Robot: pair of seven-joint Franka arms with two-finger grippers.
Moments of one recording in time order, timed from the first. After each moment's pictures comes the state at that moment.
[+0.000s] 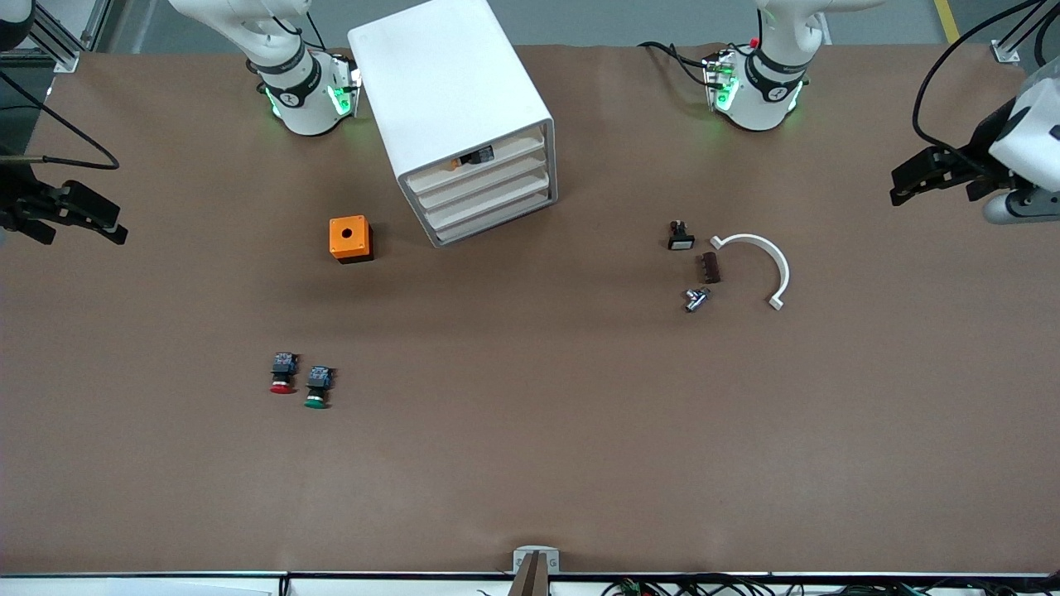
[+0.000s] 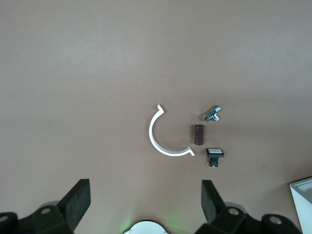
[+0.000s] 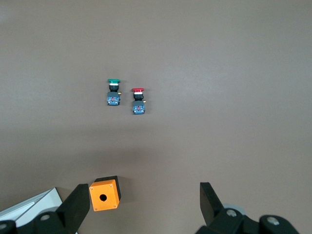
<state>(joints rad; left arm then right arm) 0.02 -0.01 -0.12 -1.57 0.02 1.46 -0.12 -0.01 -0.02 -0.05 -1.62 0.02 1.64 -0.03</state>
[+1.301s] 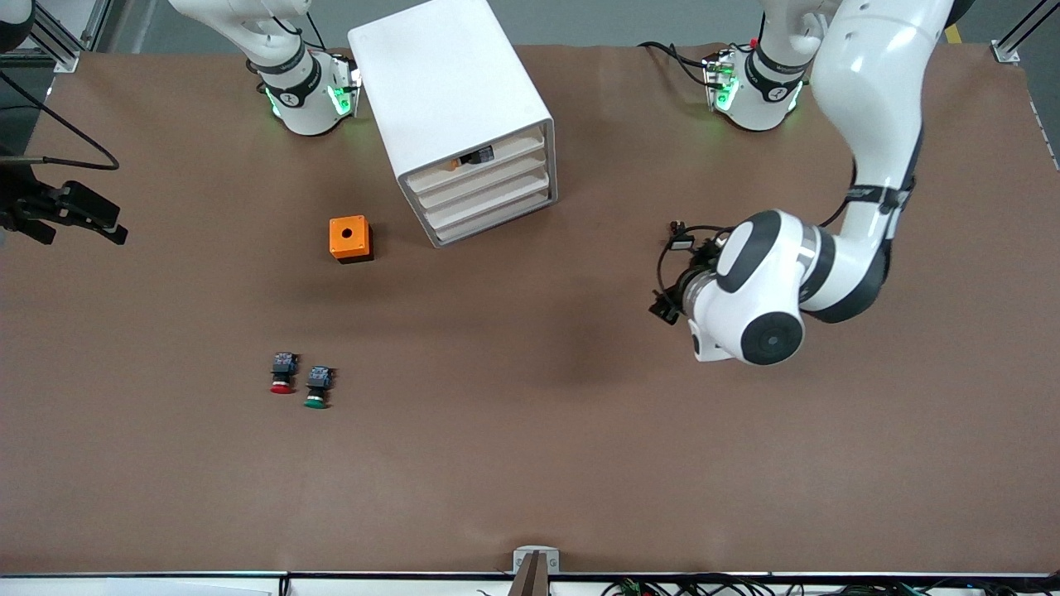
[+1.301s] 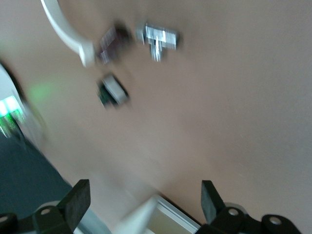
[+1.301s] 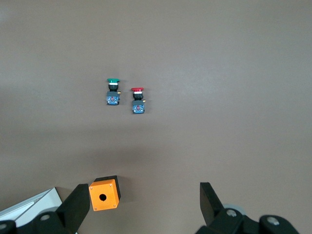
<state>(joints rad) -0.25 0.66 -0.20 -1.40 -0.29 1.53 -1.46 -0.01 -0.02 -0.05 -1.62 0.02 1.64 -0.03</state>
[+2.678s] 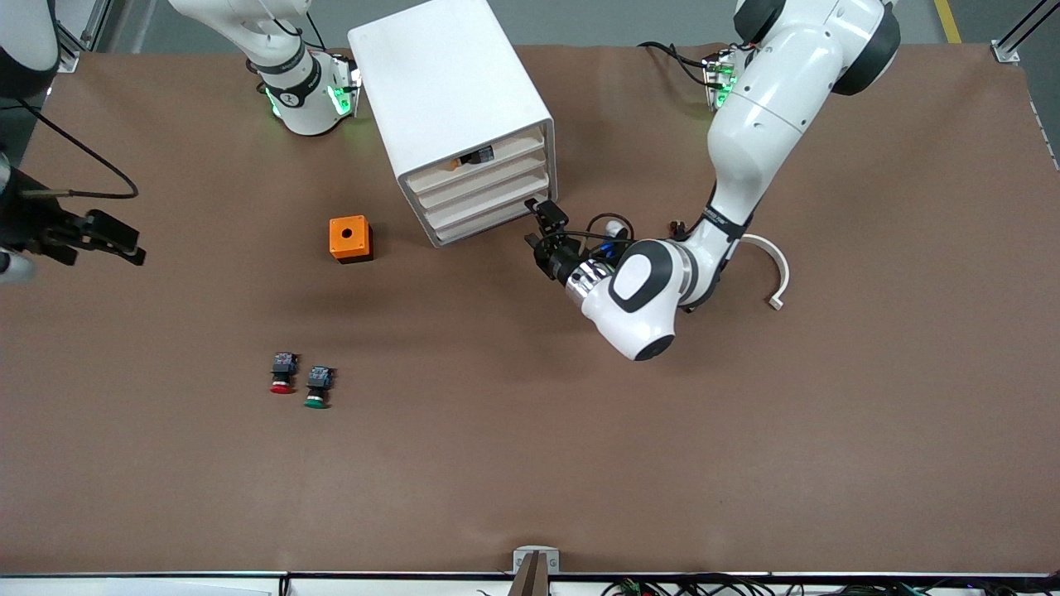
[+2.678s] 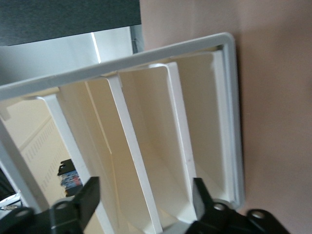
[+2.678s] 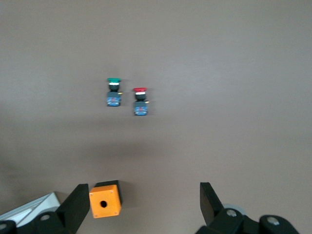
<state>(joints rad) -0.45 0.89 -0.21 -1.39 -0.99 1.54 -2.18 0.00 0.05 -0.05 -1.65 0.07 1.70 -0.03</state>
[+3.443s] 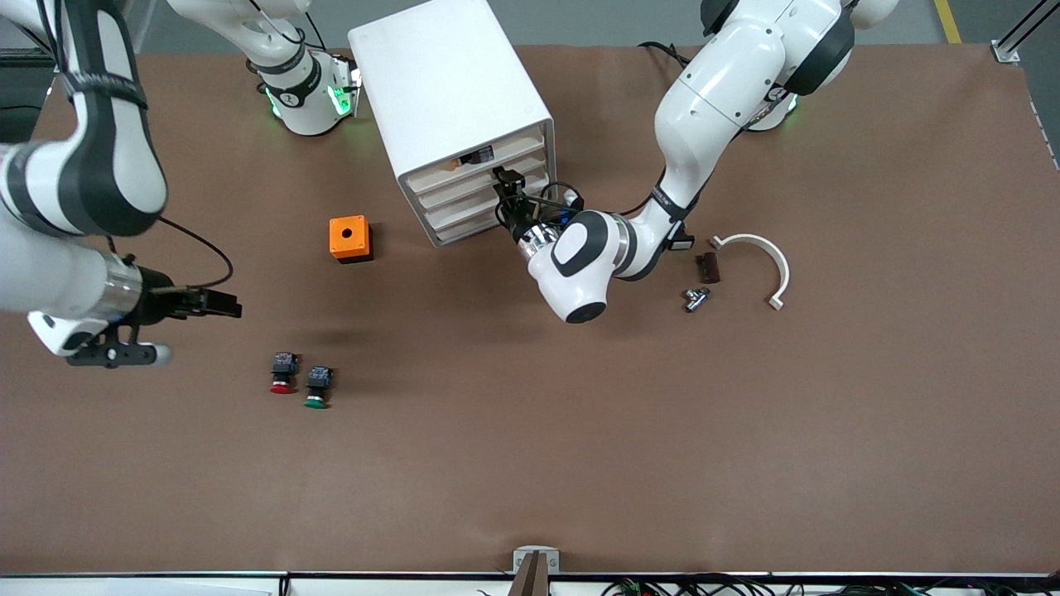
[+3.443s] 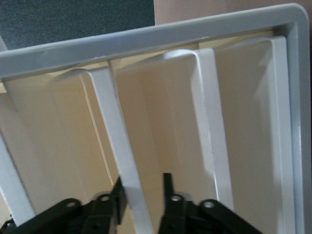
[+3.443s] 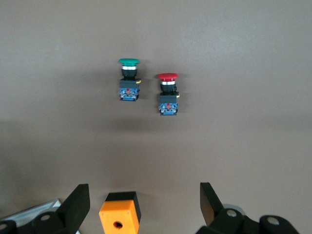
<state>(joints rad) -0.58 0.92 -0.21 -1.39 -1.01 1.54 -2.20 0.05 0.34 -0.05 -1.65 0.13 1.81 -0.02</state>
